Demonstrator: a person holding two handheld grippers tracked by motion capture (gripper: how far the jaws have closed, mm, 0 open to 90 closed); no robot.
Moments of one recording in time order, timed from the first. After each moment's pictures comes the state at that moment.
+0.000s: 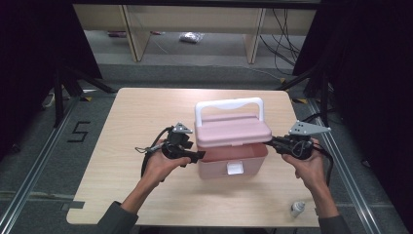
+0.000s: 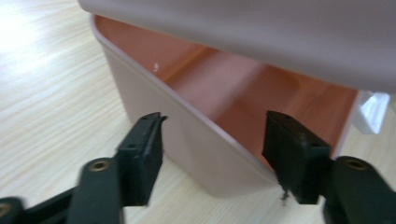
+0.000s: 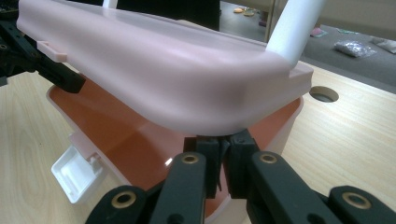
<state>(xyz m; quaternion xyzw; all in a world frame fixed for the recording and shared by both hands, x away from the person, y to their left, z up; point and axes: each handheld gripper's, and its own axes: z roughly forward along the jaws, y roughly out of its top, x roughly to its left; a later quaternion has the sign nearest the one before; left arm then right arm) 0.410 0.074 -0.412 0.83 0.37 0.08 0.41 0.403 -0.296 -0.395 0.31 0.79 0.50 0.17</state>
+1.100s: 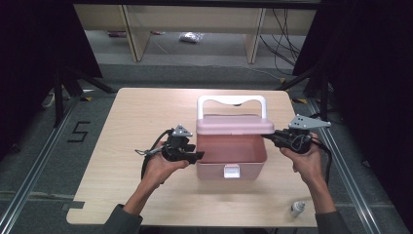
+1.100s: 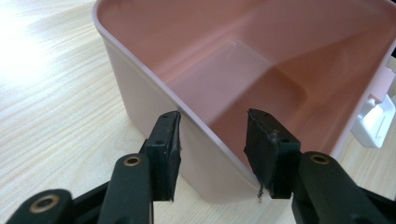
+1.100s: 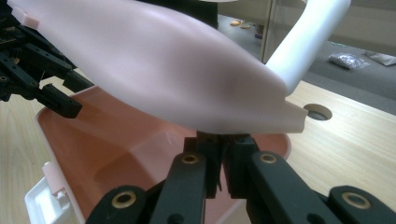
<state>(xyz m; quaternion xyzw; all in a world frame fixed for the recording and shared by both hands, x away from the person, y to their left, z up) 0.403 0.076 -0.413 0.83 0.36 0.09 0.41 0.414 -0.289 -0.386 0.31 0.77 0.53 0.18</state>
